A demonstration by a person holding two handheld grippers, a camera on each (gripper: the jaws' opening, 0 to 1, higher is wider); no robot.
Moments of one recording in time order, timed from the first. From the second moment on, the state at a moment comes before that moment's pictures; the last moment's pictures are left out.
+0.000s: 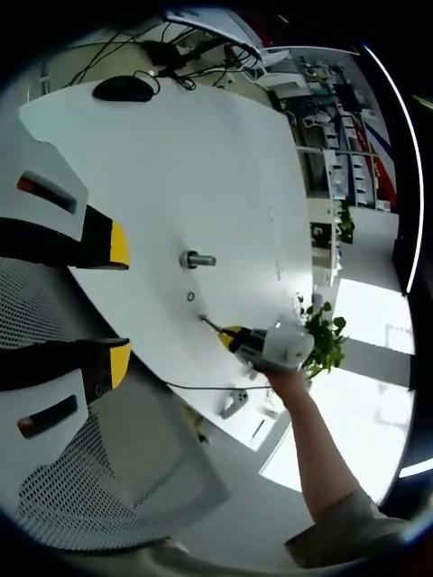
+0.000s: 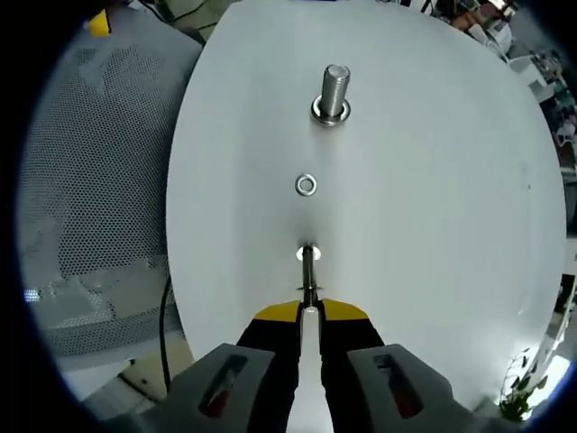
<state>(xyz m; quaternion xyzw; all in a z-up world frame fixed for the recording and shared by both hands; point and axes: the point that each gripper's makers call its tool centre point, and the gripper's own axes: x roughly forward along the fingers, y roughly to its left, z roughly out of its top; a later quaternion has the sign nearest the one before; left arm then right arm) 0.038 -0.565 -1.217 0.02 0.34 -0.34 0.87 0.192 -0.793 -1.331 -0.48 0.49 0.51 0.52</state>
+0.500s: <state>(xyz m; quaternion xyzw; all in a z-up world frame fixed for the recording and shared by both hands) 0.040 -0.563 -1.216 0.02 0.34 -0.34 0.88 0.192 -0.785 -1.333 -0.48 0.51 0.50 0.52</state>
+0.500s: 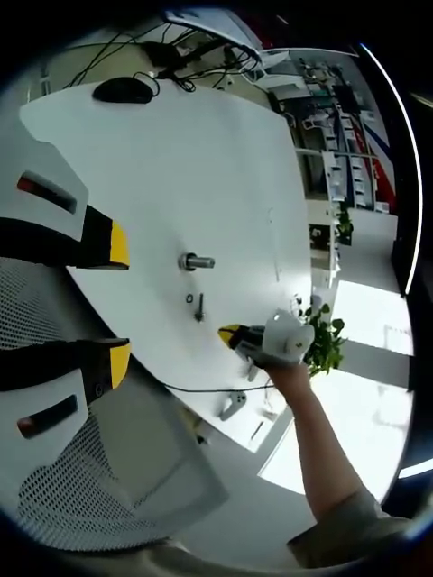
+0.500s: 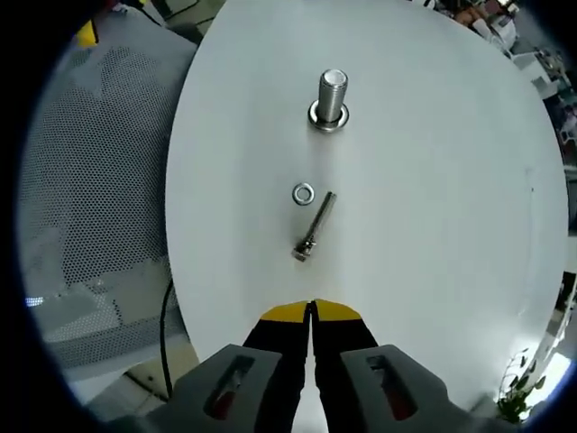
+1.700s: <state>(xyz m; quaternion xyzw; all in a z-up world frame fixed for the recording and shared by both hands) 0.041 -0.562 -1.218 0.01 0.34 -0.33 0.88 0.215 -0.709 -1.373 -0.36 0.52 0.45 0.63</state>
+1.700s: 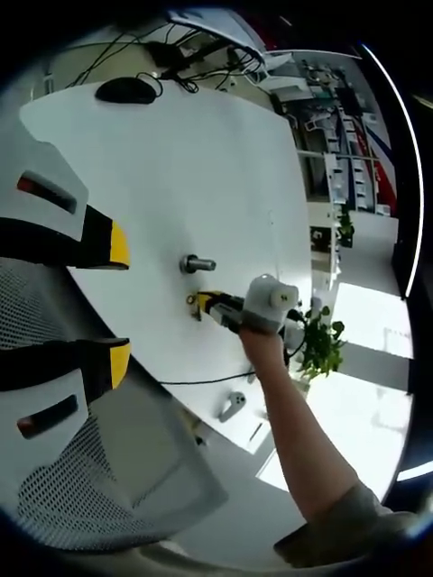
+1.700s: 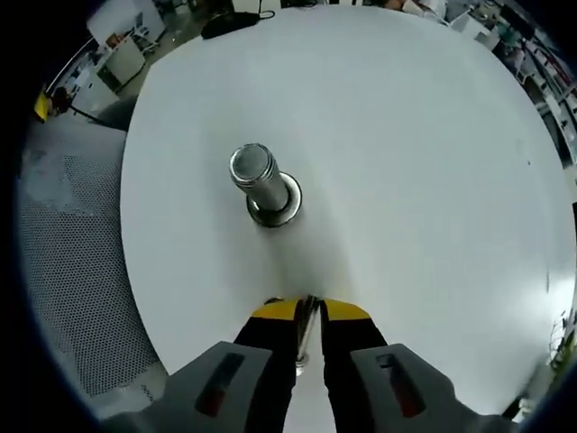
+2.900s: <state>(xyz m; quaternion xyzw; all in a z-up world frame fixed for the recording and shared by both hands) 0.043 -0.559 -1.217 0.02 0.34 -0.33 0.88 0.209 -0.722 -1.326 -0.30 0.42 0.46 0.72</state>
